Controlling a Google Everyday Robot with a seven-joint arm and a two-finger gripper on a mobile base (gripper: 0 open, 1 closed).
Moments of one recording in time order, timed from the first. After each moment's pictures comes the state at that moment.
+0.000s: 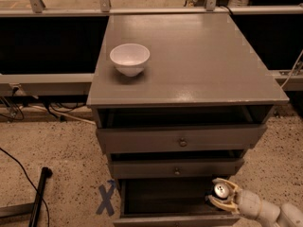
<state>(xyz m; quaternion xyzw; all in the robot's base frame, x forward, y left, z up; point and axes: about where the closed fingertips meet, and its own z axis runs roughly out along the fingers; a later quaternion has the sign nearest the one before) 0.445 -0.254 0.460 -0.37 0.57 0.37 0.63</state>
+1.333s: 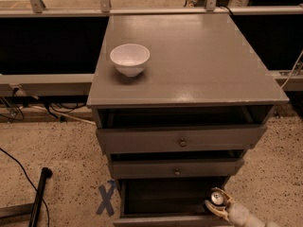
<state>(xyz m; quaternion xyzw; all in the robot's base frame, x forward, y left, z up) 0.474 -0.282 0.303 -0.30 0.60 0.31 0.67</state>
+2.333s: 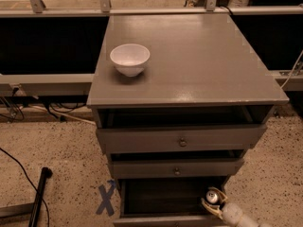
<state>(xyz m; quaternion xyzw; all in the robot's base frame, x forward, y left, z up) 0.494 -0.279 0.267 -0.30 0.63 0.23 0.67</state>
